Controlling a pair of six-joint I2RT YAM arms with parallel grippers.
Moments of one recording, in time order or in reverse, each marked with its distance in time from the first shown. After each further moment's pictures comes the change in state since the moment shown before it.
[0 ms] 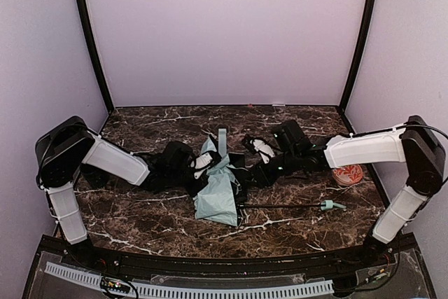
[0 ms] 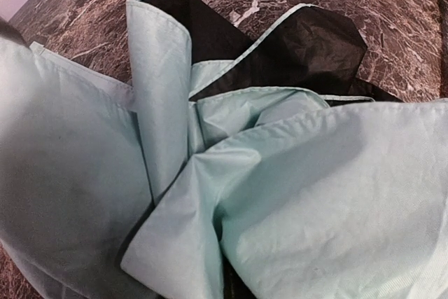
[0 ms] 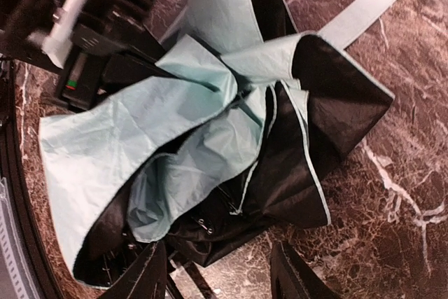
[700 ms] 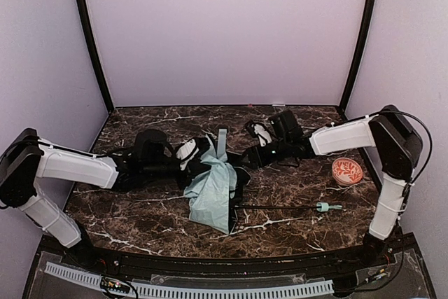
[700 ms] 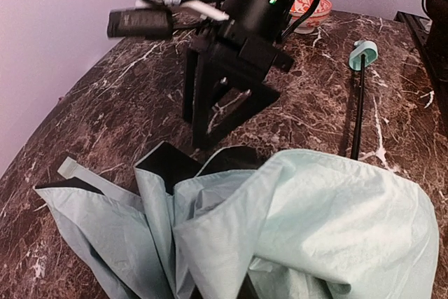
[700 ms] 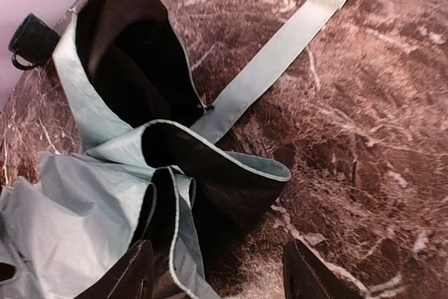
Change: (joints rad) left arm -0.005 -0.349 -0.135 0.069 0.167 0.071; right arm -0.134 0.175 0.142 0.147 -0.022 0.117
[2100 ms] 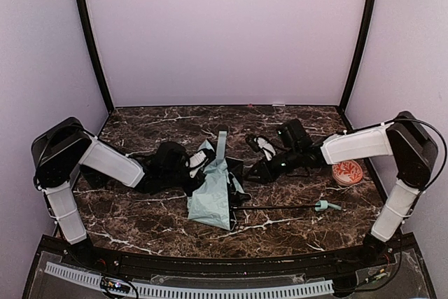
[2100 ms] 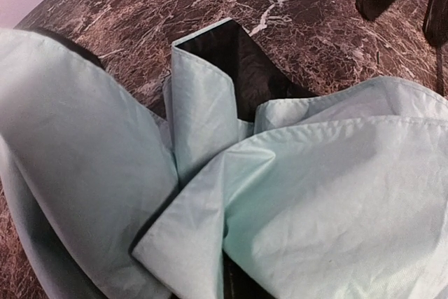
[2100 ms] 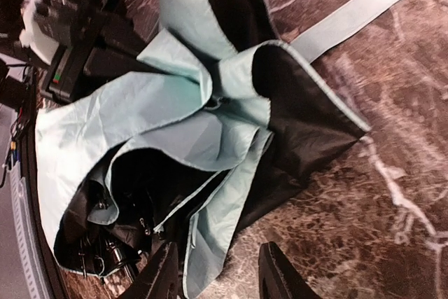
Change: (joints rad) left arm 0.033 0.320 0.068 0.033 -0.122 -0.105; right arm 0.035 -0.085 -0.146 -0.050 -0.193 -0.128
